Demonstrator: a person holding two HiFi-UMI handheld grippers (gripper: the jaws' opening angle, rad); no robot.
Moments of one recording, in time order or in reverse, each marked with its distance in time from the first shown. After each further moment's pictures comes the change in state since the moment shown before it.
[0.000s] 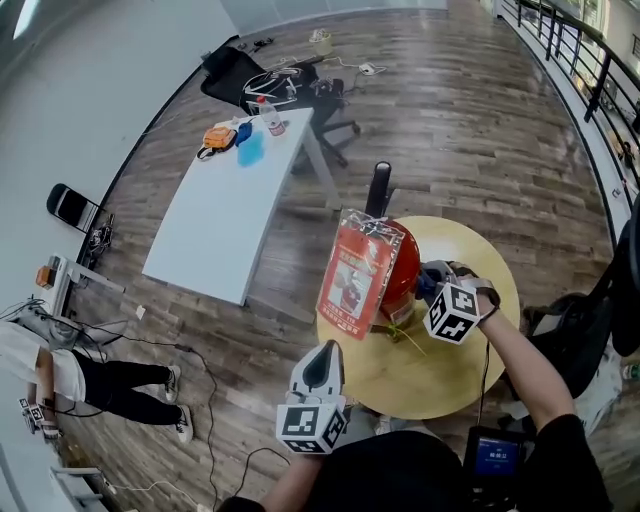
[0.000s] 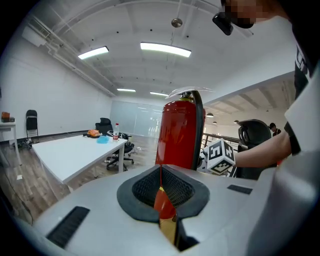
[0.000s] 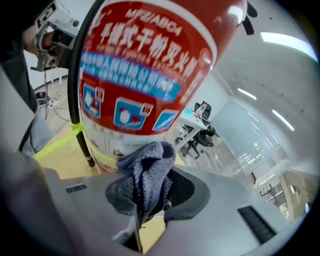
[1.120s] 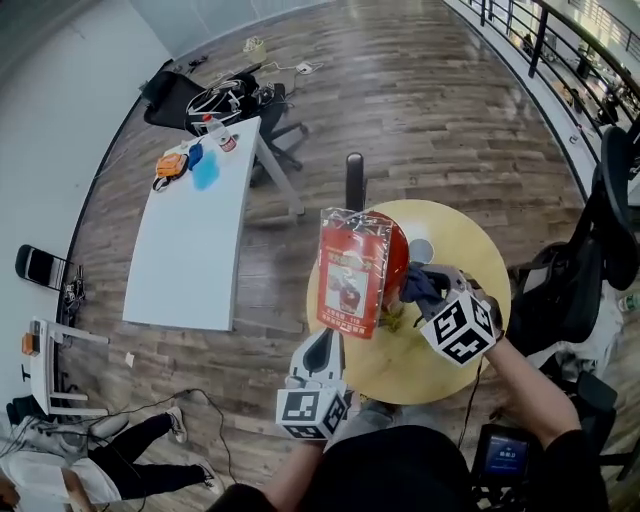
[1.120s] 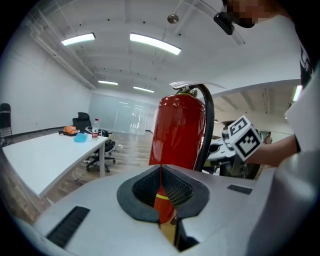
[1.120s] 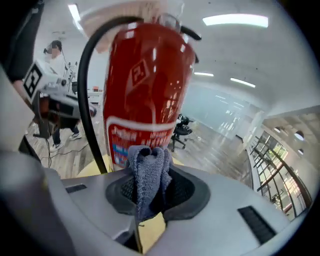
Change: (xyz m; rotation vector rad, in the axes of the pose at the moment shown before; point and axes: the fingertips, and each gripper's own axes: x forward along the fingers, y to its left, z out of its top) left arm 0.036 0.012 0.004 0.042 0.053 -0.230; right arm -0.085 0.010 0.043 0.483 -0.041 -0.186
